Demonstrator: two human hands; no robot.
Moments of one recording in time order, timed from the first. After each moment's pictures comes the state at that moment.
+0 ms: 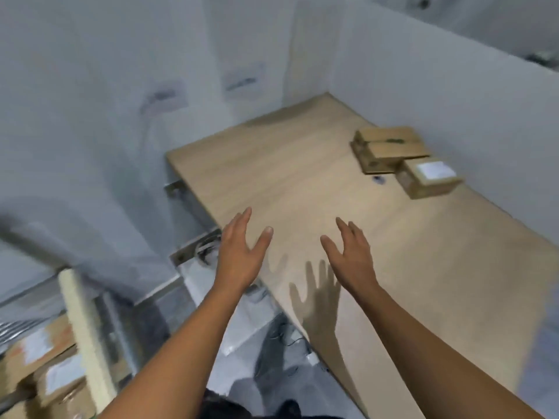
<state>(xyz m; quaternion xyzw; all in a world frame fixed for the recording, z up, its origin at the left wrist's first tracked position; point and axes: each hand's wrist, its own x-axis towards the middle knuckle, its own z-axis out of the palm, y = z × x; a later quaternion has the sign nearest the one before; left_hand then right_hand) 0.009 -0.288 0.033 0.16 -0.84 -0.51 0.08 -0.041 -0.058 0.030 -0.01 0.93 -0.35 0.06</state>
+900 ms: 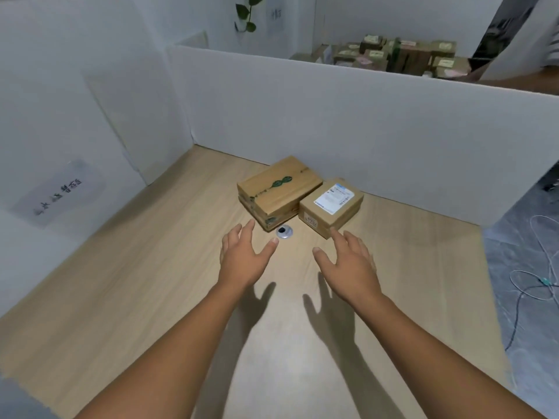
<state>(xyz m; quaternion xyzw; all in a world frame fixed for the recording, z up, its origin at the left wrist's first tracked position) -0.344 -0.073 0.034 -0.05 -0.93 -0.36 -0.06 -0.251 0.129 0.059 0.20 0.93 -0.31 0.01</state>
